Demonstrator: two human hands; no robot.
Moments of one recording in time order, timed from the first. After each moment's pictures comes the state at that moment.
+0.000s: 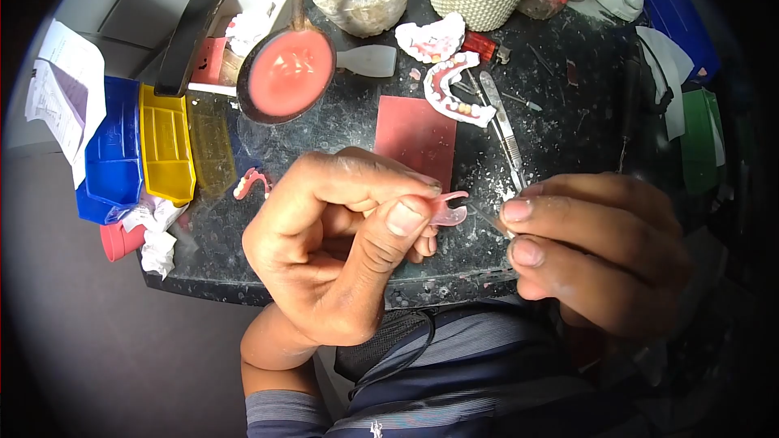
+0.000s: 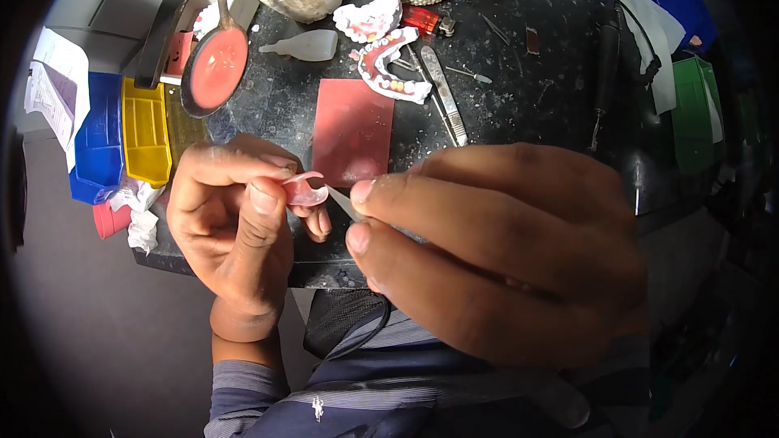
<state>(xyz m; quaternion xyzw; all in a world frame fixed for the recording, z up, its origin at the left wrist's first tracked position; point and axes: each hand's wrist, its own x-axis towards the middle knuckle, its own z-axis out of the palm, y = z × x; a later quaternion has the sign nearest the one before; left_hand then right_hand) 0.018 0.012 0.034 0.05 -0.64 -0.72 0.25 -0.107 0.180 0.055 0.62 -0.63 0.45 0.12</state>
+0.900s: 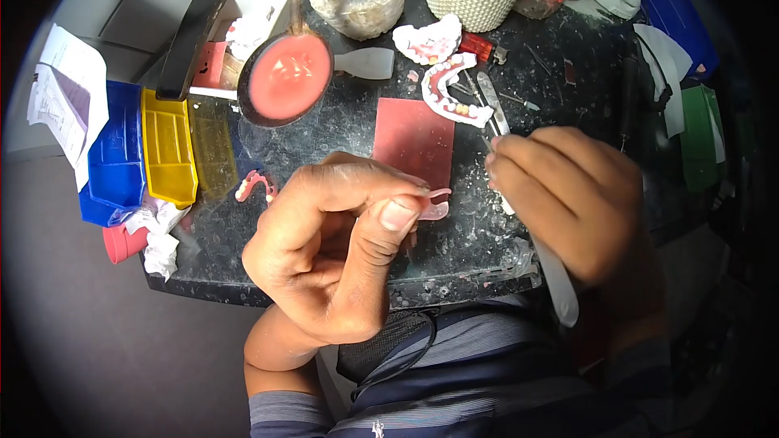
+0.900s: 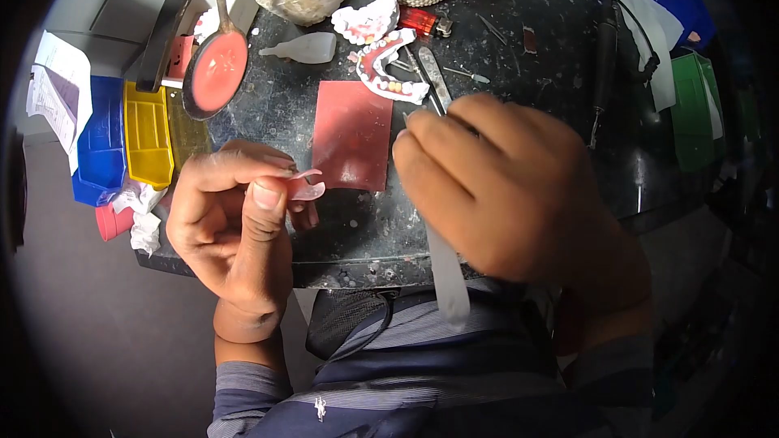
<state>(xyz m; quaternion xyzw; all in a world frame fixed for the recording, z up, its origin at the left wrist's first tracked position) 0.021 0.011 0.035 0.07 -0.73 -0.63 0.27 -0.119 0.179 0.045 0.62 -0.73 0.25 0.12</state>
